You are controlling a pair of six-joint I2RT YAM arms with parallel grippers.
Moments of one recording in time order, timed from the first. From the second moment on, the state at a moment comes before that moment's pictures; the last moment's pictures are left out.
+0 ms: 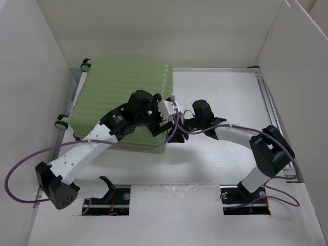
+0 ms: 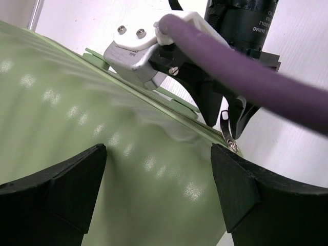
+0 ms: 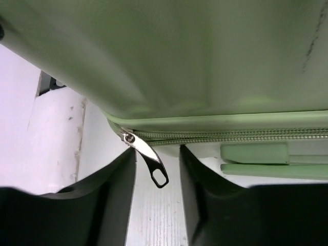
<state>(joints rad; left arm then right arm) -0.76 1.23 1.26 -0.68 0.14 0.49 0.61 1.62 0.89 0.18 -0.97 -0.13</state>
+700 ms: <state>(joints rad) -0.76 1.22 1.26 -0.69 0.14 0.51 0.63 1.55 0.89 0.12 -0.98 -0.07</state>
